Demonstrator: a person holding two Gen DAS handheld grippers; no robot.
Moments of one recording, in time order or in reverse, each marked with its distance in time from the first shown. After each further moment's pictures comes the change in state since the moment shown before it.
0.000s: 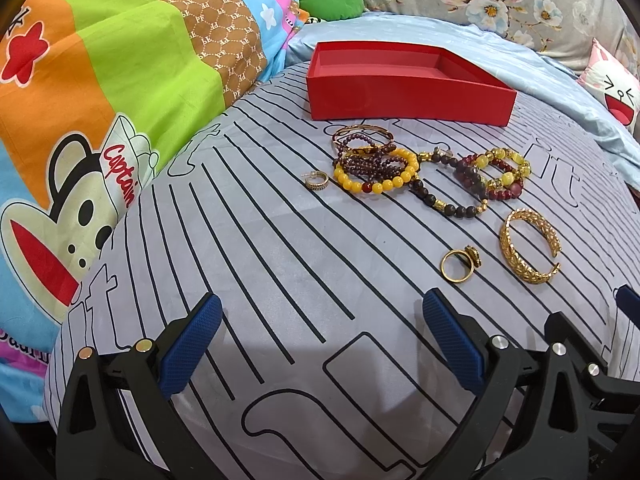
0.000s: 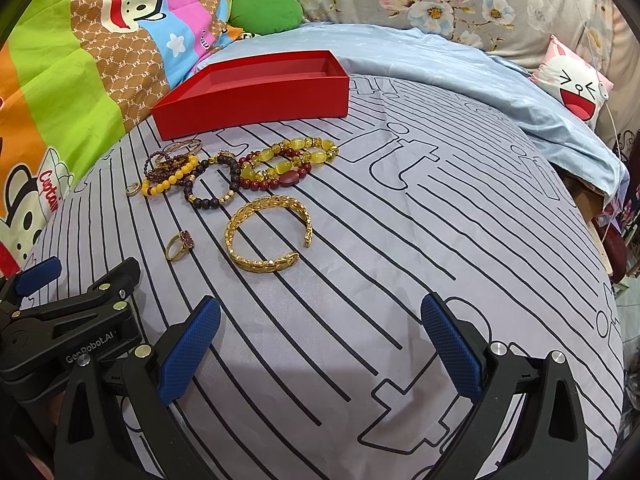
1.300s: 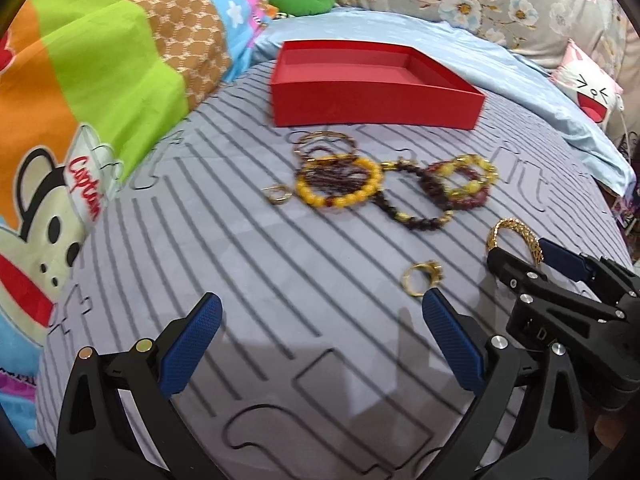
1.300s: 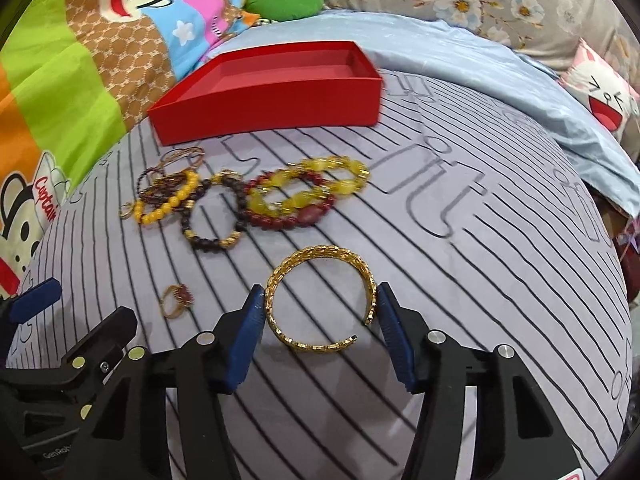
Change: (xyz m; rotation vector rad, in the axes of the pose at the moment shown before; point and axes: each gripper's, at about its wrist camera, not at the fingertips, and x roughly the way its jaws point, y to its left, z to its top) left arm -0.001 -0.004 0.021 0.037 0.037 -0.142; right arm 0.033 -0.004 0.043 -0.019 0.064 0.032
